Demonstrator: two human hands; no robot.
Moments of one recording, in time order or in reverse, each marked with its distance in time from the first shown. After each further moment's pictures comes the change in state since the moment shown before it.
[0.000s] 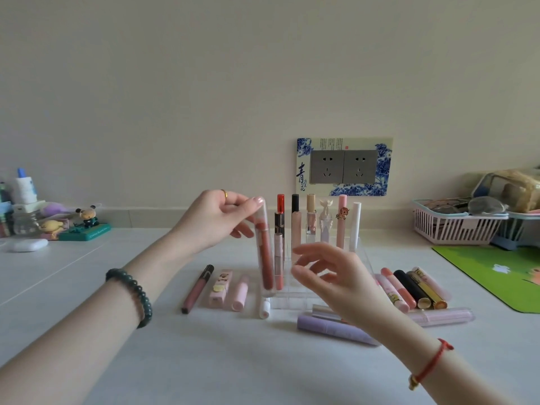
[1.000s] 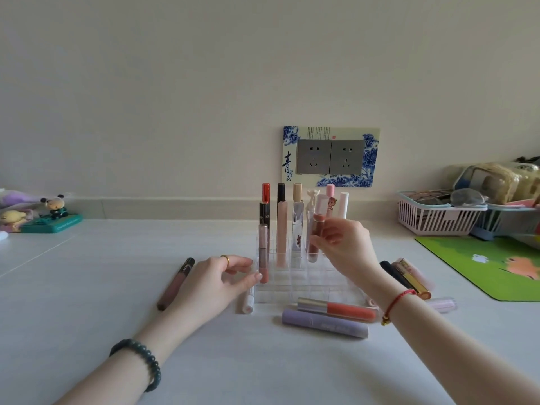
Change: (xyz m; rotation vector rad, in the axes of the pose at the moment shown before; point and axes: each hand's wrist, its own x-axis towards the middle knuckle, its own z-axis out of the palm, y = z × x) left_hand -0.038 -0.083 0.049 0.383 -0.006 -0.081; right_hand 0.047 0.047 -0.027 -0.309 0.314 0.152
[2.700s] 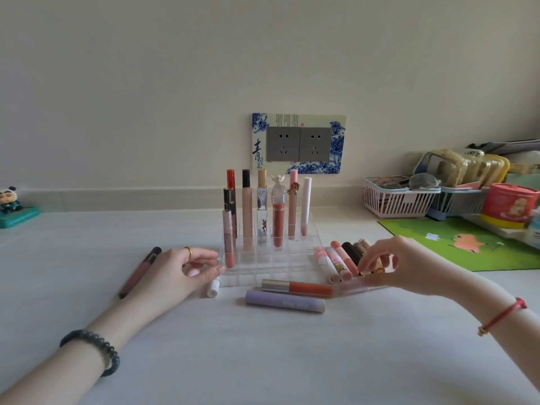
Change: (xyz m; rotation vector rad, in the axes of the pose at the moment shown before) left_hand 0.000 -0.010 0.006 -0.102 -0.006 0.045; right_hand -0.047 0.051 -0.125 -0.450 -0.477 -0.079
